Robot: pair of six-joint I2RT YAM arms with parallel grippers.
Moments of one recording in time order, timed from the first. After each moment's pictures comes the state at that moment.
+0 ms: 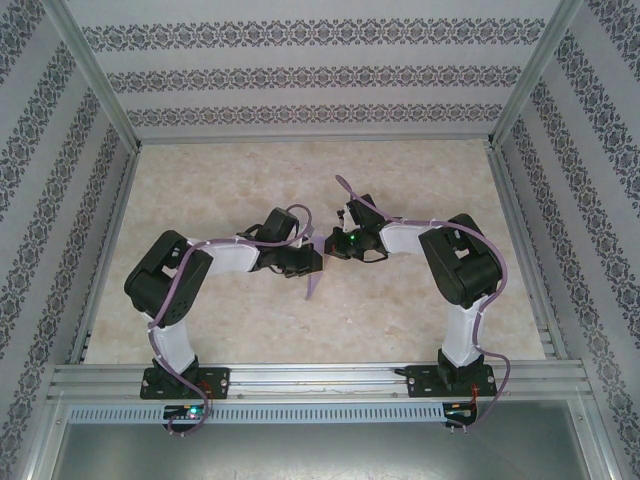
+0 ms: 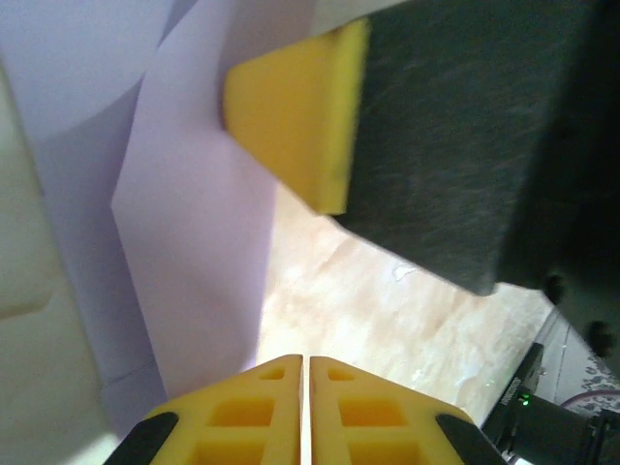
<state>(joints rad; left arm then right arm) -0.55 1.83 0.93 -0.05 0.59 -0.73 0.47 1.94 1.03 -0.10 -0.51 0.67</state>
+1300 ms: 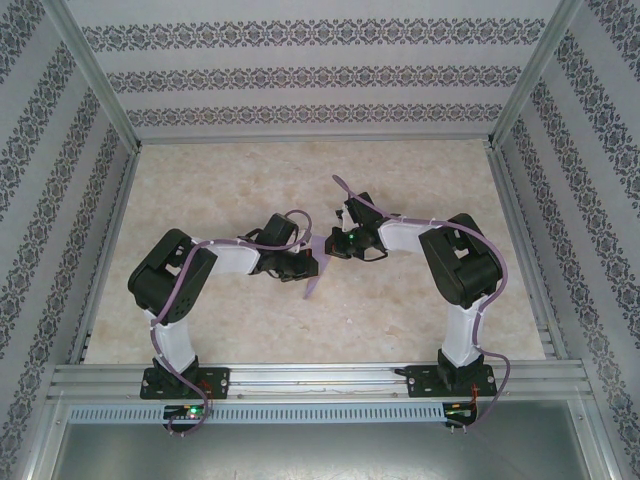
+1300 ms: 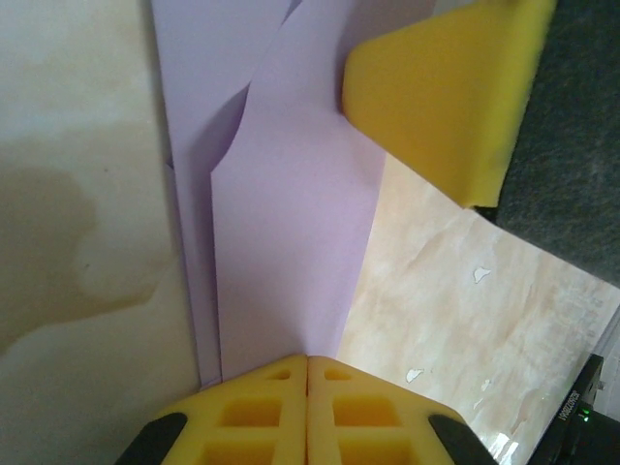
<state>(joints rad) -0.55 1.85 0.89 -0.02 0.54 -0.69 0.48 1.94 1.08 -0.19 -0.48 0.62</state>
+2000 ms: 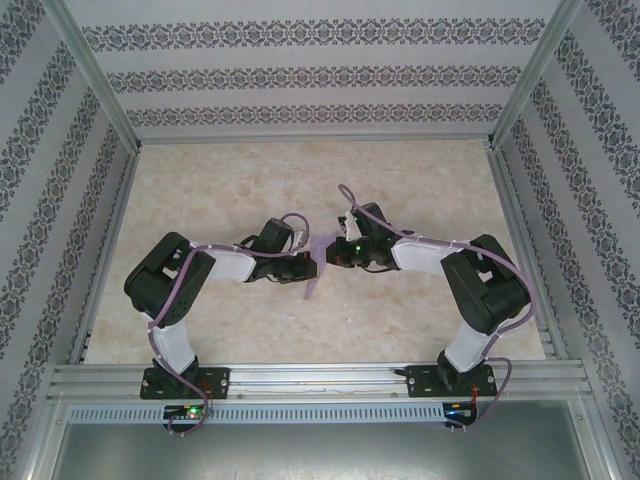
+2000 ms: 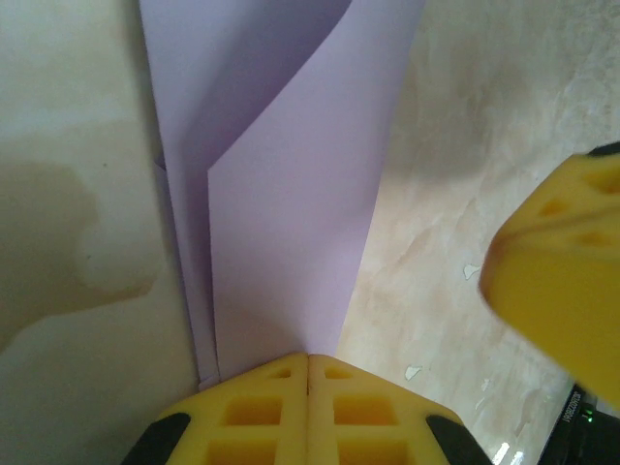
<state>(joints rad) -0.55 1.82 0.80 0.12 0.53 -0.69 0.53 1.72 0.86 -0.03 -0.52 0.62</state>
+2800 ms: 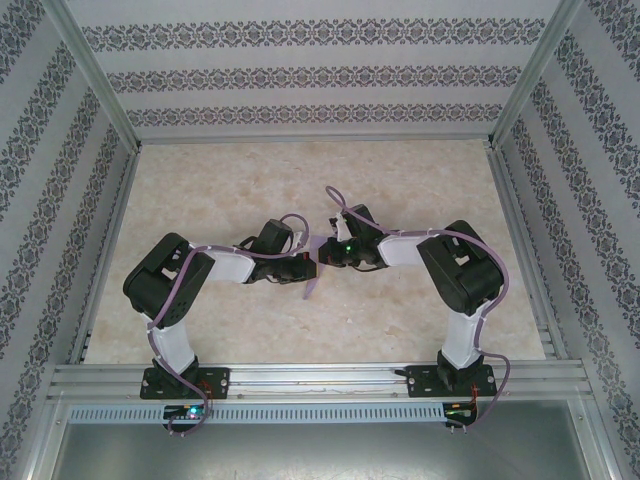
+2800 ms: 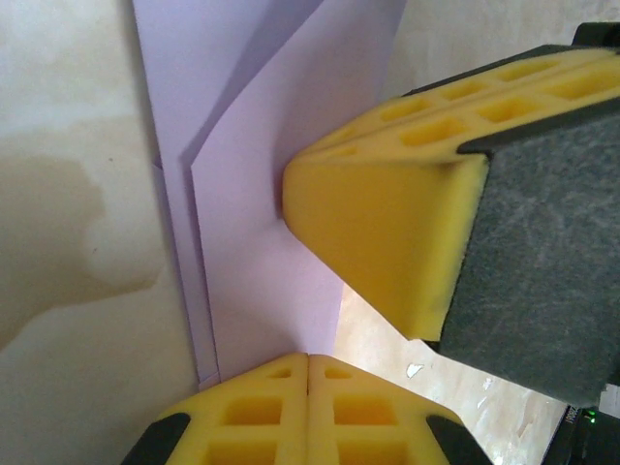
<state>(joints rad) -0.55 1.82 0.79 0.13 0.52 -0.69 0.54 1.89 0.92 0.07 -0.51 0.63</state>
